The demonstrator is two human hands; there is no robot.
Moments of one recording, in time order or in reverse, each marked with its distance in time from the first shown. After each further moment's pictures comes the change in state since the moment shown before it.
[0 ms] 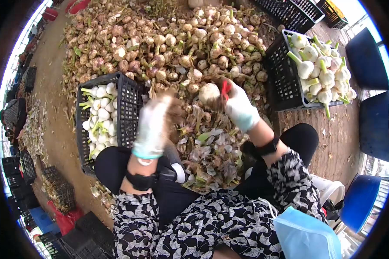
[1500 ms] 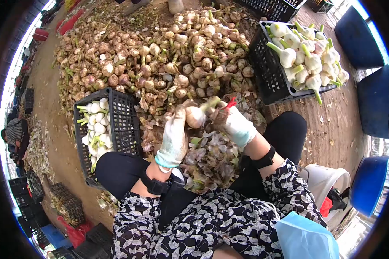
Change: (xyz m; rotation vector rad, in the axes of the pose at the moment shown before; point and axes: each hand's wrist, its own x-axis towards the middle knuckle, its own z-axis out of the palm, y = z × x) left_hand 0.010 -0.029 0.096 -0.862 -0.019 -0.128; right_hand -0.058 0.001 -0.019 0.530 -0.050 0.140
